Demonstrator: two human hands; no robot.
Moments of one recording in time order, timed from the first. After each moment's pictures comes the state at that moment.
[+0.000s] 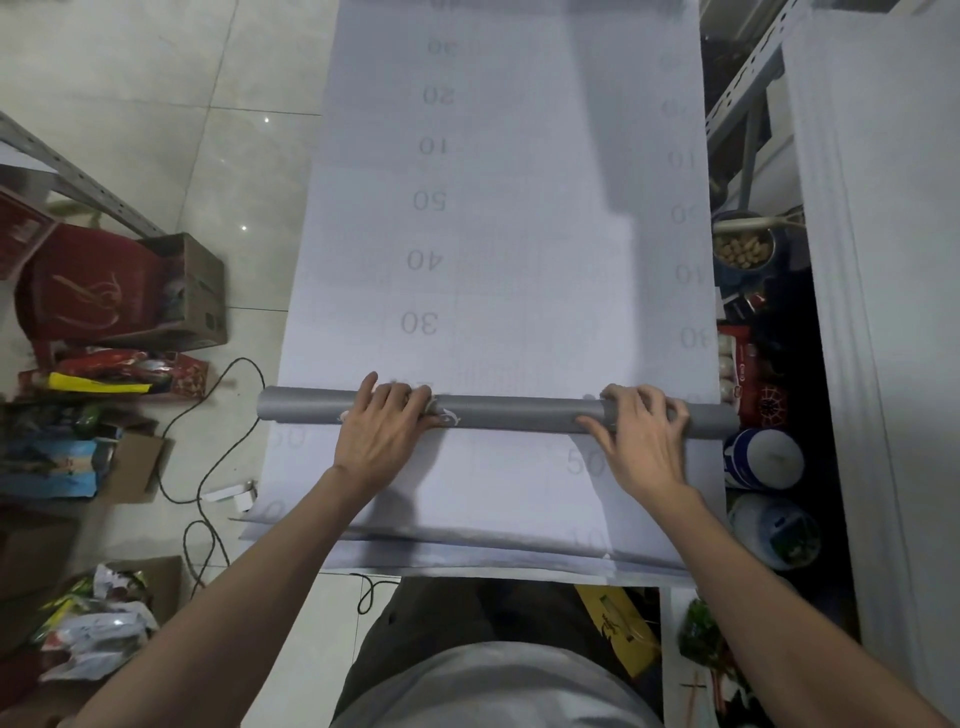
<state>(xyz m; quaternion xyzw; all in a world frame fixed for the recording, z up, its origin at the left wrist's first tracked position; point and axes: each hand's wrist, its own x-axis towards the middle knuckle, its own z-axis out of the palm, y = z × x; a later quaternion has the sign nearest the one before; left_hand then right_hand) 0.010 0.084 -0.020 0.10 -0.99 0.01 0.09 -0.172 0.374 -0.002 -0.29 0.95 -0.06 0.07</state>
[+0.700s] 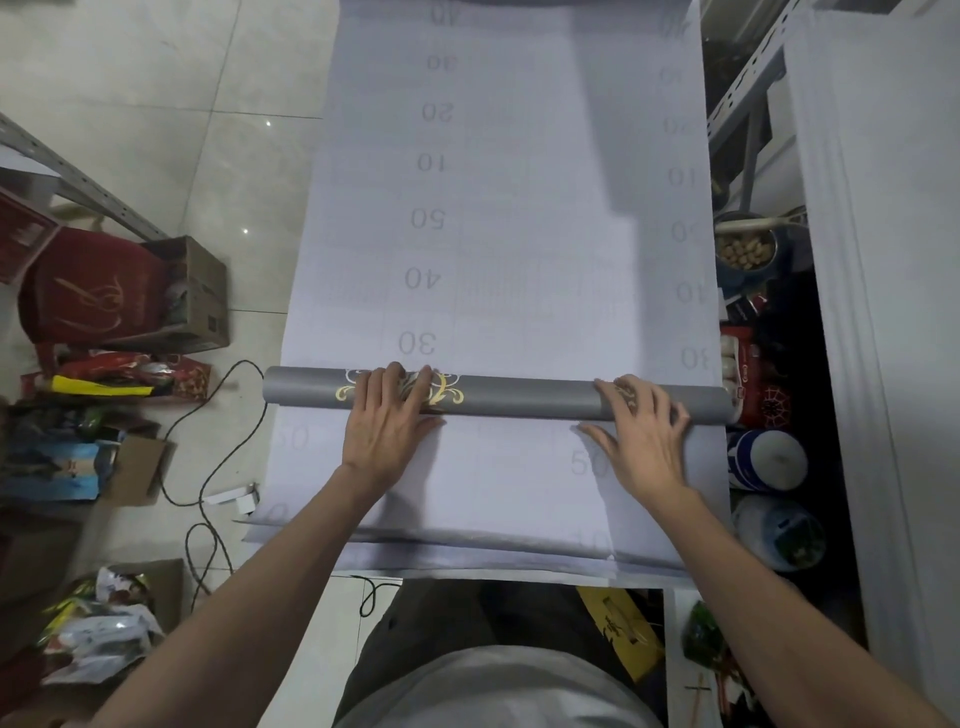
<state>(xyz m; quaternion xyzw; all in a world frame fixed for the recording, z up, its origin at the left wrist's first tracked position) 0.003 0.084 -0.015 0.15 -0.99 0.03 0.03 -0.172 0.374 -0.005 -0.31 0.95 -0.06 0.07</state>
